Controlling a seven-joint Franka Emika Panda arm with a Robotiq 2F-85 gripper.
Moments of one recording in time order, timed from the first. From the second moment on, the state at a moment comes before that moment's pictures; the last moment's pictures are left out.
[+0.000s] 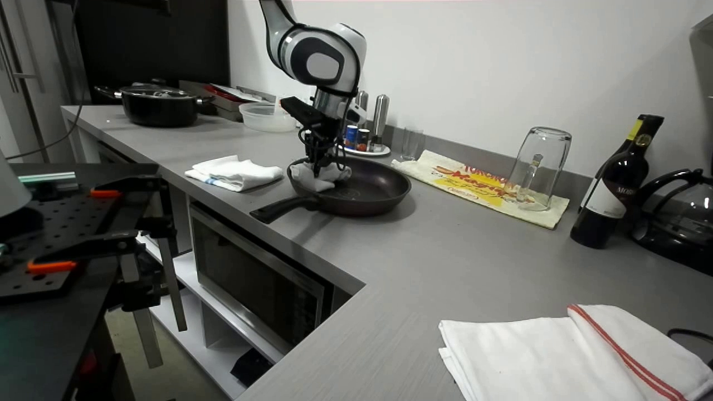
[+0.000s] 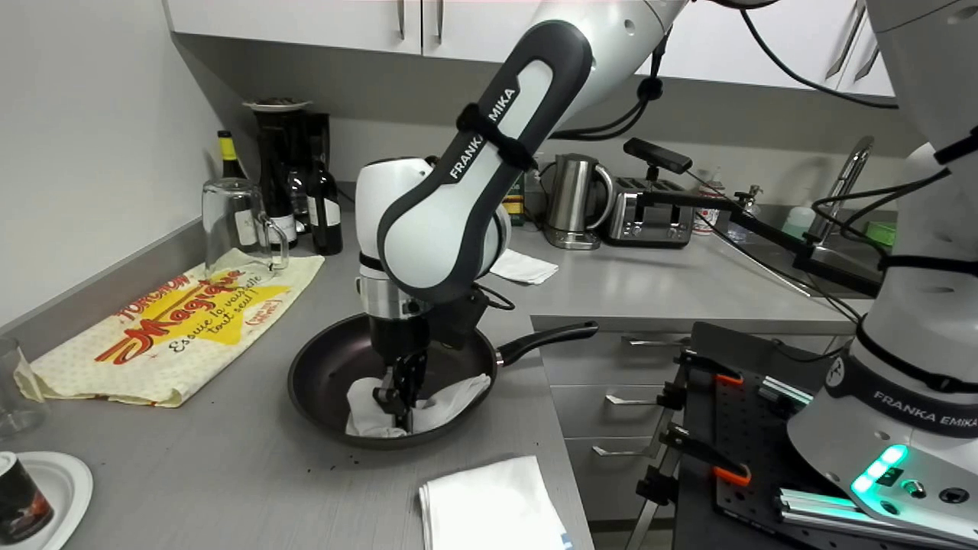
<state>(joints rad) 0.15 0.66 0.17 -1.99 0.10 2.56 -0.08</state>
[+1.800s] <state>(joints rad) 0.52 0.68 -0.40 -1.82 -0.78 2.57 0.55</state>
